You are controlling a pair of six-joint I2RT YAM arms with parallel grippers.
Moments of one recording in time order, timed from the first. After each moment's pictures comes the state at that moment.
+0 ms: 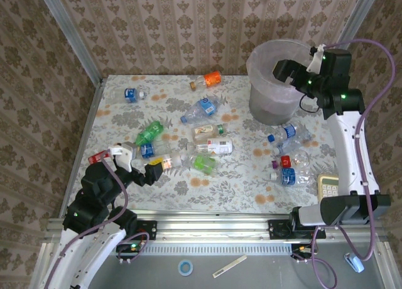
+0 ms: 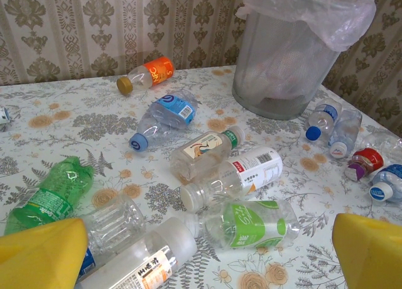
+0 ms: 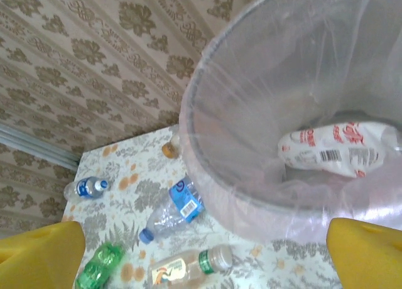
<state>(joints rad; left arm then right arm) -0.50 0.28 0.65 -0.62 0.16 -0.14 -0.06 1.36 1.64 -0.76 -0.30 0.45</state>
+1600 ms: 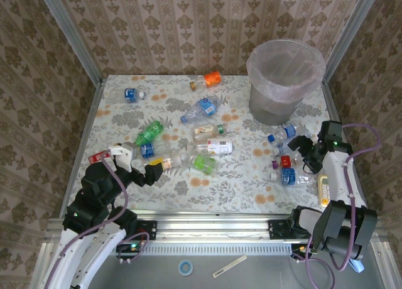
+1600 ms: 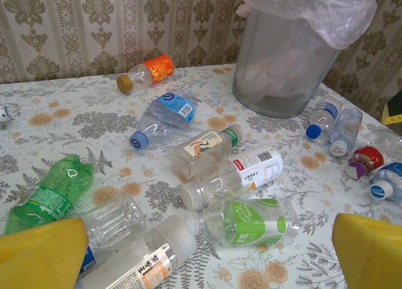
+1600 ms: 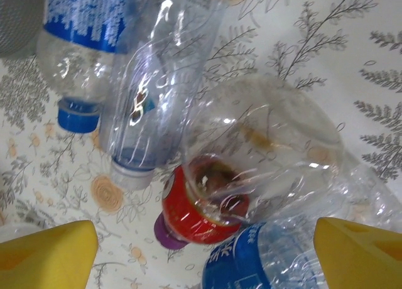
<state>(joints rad) -0.50 0.28 0.65 -0.62 0.16 -0.14 -0.35 1.13 0.78 -0.80 -0.21 0.55</state>
